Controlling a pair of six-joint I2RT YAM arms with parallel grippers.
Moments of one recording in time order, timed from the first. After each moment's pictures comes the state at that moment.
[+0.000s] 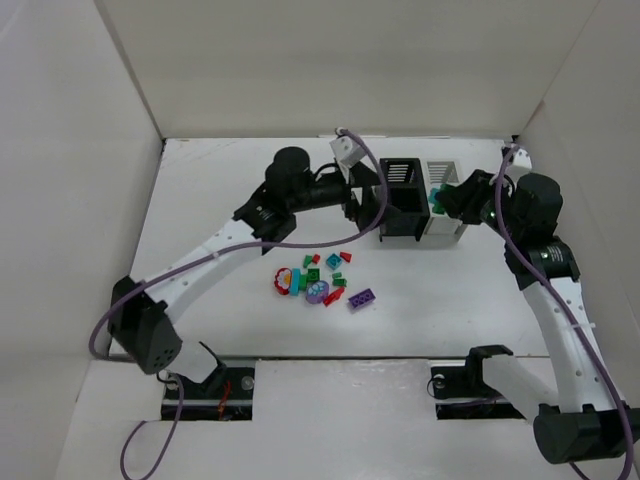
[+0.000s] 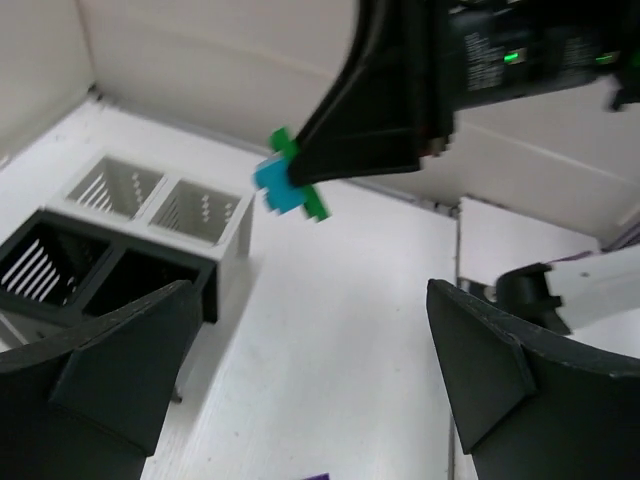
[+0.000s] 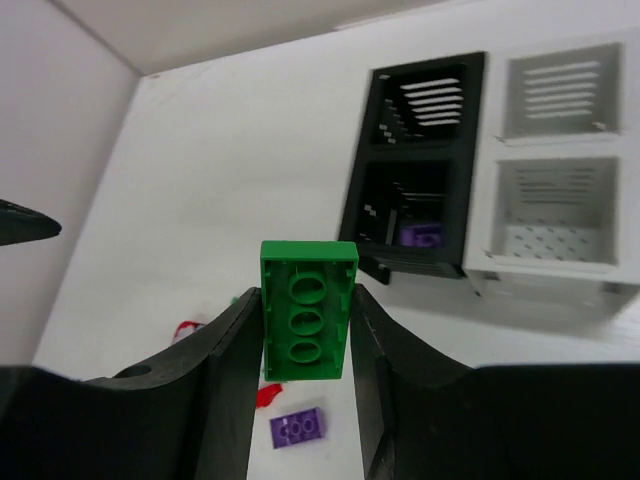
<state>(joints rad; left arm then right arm) -0.75 1.52 1.36 0.10 0.57 -0.20 0.08 0.93 1.06 -0.41 -0.28 0.42</state>
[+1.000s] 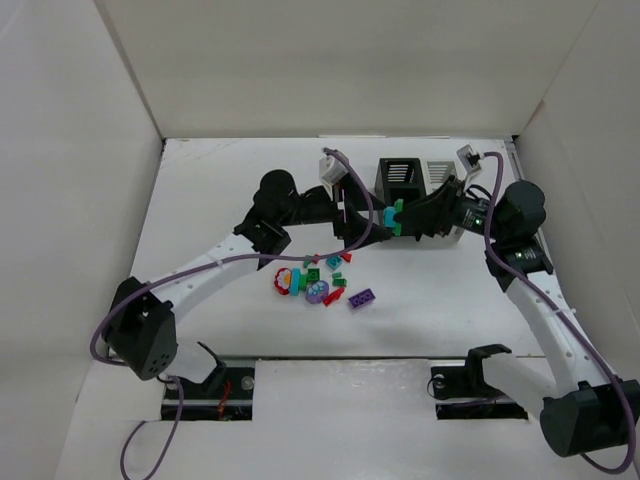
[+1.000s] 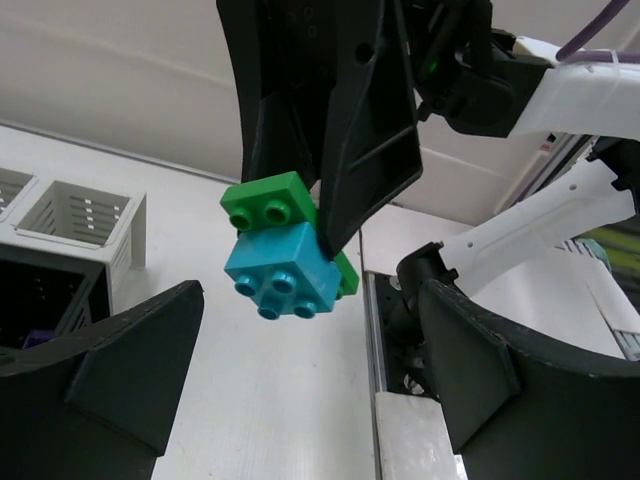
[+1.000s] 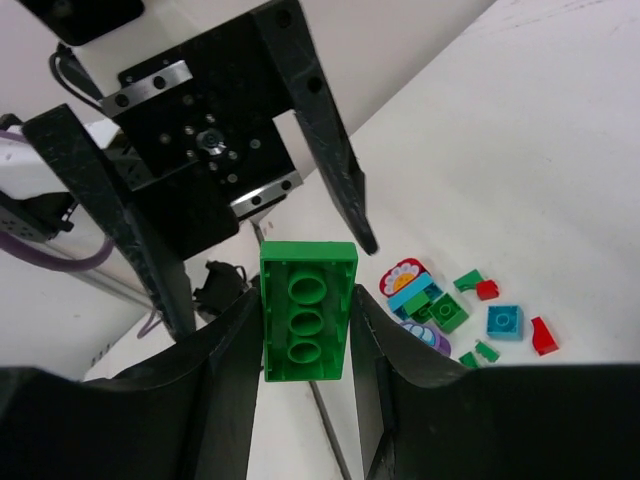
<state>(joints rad) -0.71 1.40 1.06 0.53 0.83 -0.45 0.15 0.97 0.87 0.19 -0.99 0.68</state>
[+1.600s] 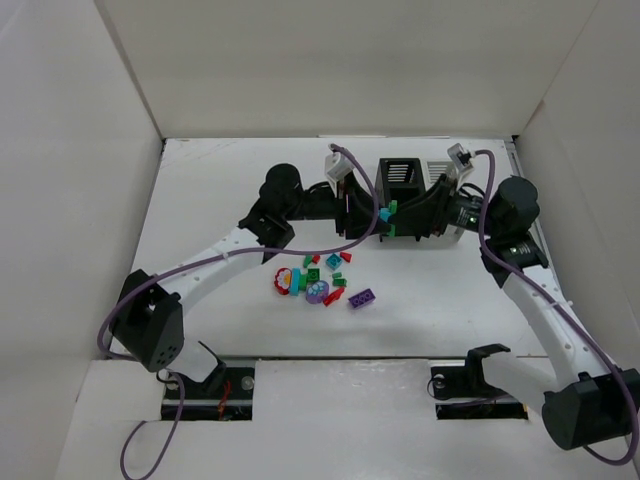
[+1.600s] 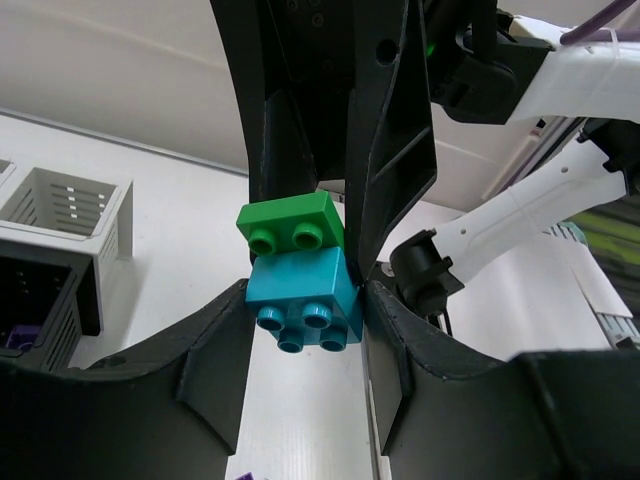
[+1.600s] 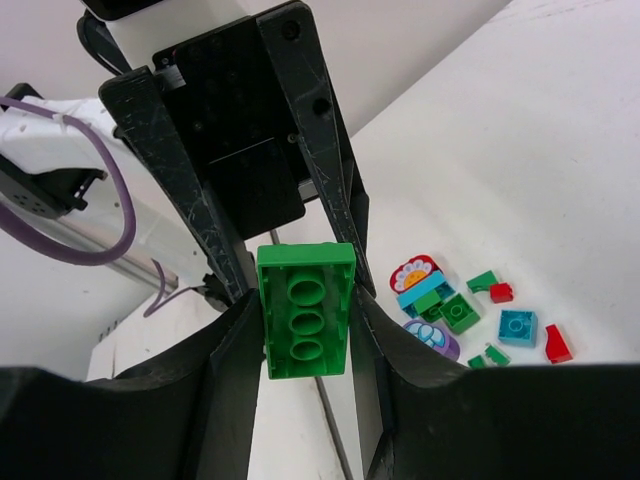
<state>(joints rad) -0.70 1.47 1.11 0.50 0.89 -0.45 0.20 1.01 0.89 0.20 -1.00 0.67</state>
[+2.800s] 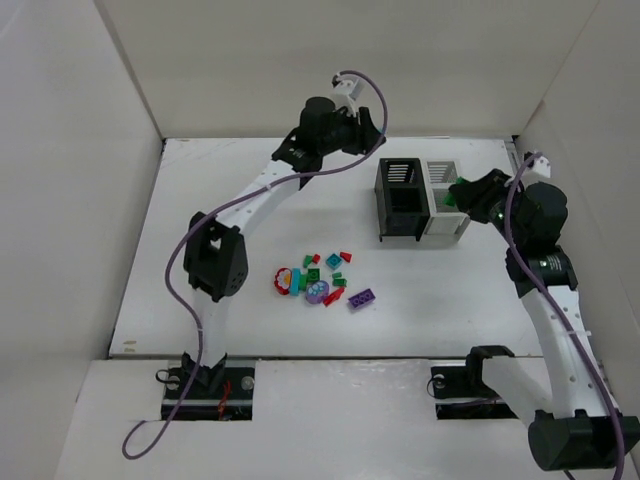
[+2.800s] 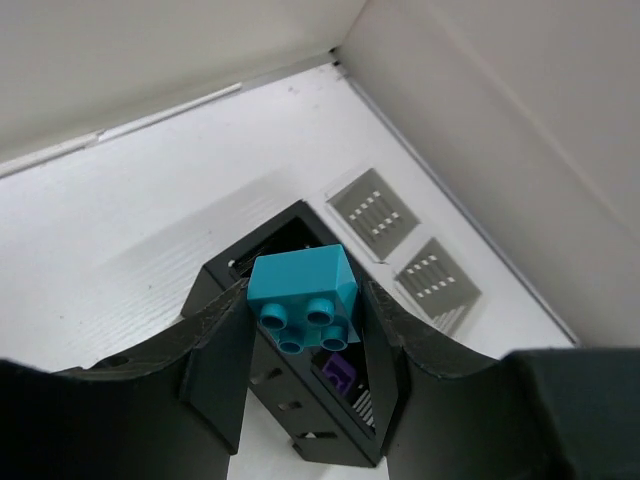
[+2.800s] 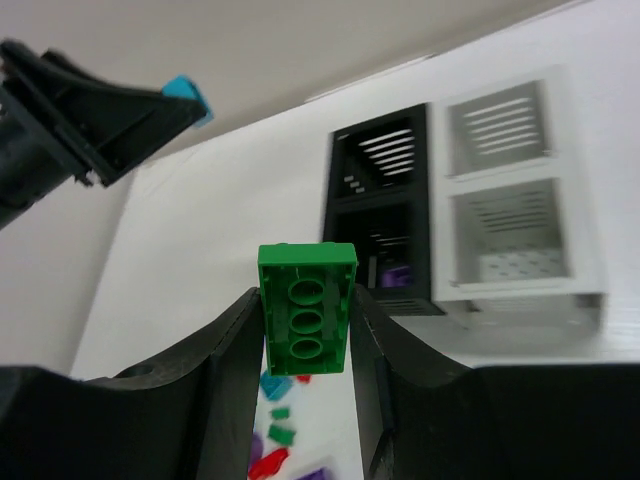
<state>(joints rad) -0.56 2.00 1.87 -0.02 0.34 -0.40 0.02 0.88 0.94 -0.21 -0.30 0.54</state>
